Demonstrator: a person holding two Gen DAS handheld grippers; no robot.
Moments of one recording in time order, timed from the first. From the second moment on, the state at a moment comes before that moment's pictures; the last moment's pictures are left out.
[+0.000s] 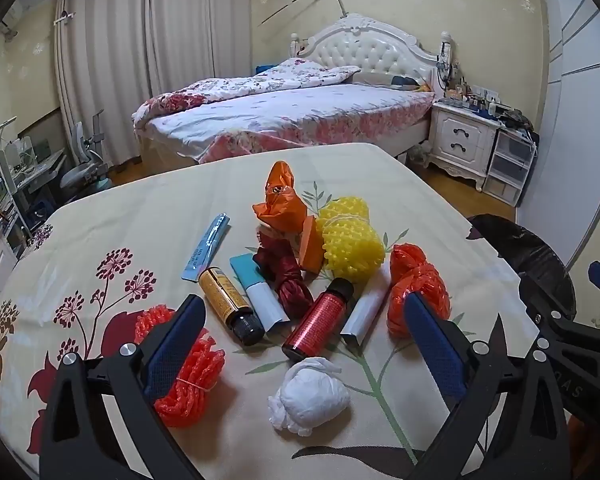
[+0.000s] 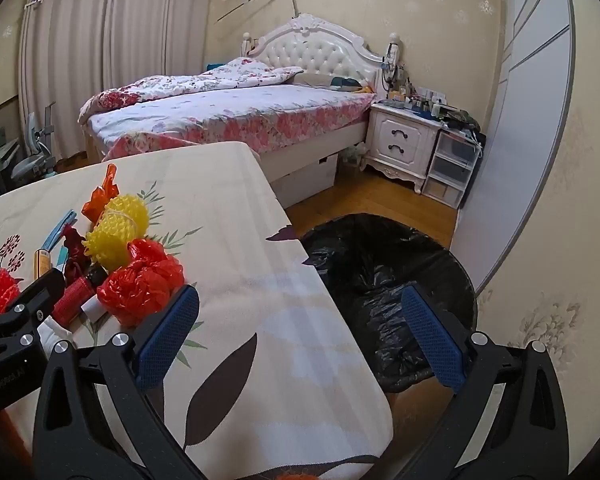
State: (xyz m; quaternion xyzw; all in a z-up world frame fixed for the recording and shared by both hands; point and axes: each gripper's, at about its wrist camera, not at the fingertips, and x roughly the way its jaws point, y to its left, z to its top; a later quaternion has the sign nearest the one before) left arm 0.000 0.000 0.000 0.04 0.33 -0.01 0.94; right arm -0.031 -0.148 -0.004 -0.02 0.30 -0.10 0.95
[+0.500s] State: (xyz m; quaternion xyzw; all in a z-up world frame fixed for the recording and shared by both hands) left arm 0.000 0.005 0.002 0.01 0.33 -0.02 0.94; right arm -0.034 -0.154 -0.001 -0.02 0.30 -0.11 0.95
